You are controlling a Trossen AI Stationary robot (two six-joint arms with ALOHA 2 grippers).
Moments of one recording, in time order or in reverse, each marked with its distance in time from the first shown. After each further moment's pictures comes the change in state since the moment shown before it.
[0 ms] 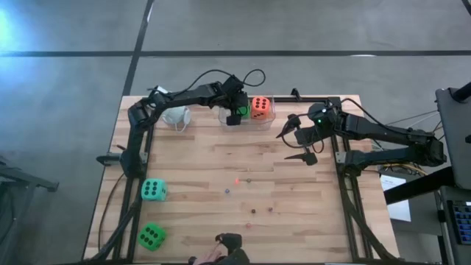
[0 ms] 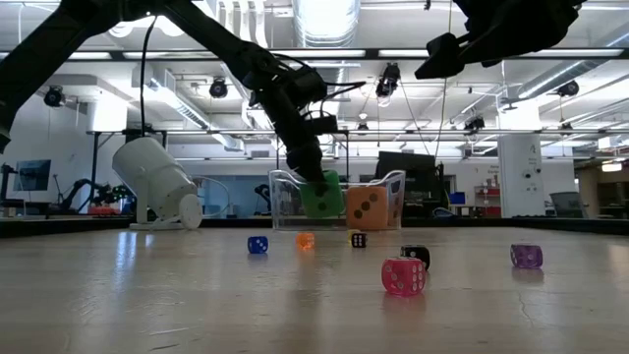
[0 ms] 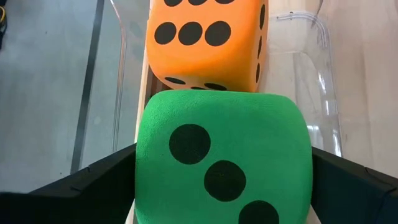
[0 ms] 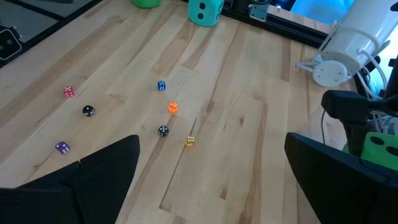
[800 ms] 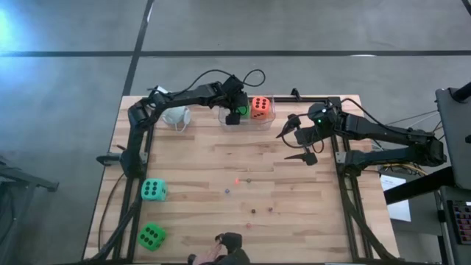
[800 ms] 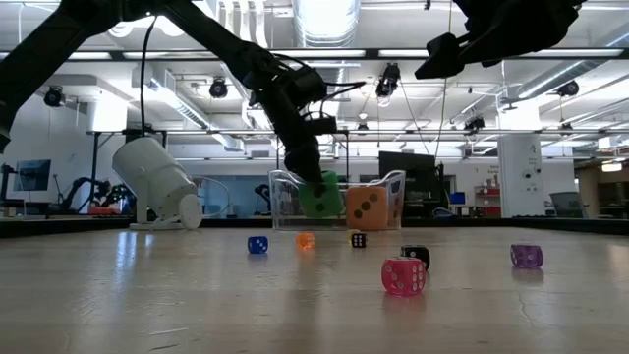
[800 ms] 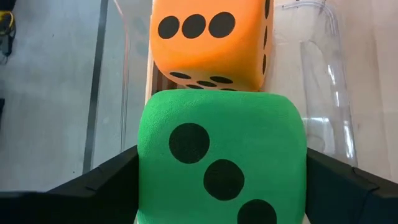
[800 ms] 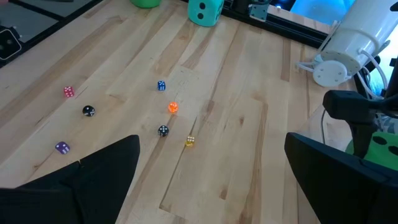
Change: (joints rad) left arm 0.000 0.000 0.000 -0.003 -0.030 0.051; right arm 0.000 0.000 0.000 0.000 0.000 0.000
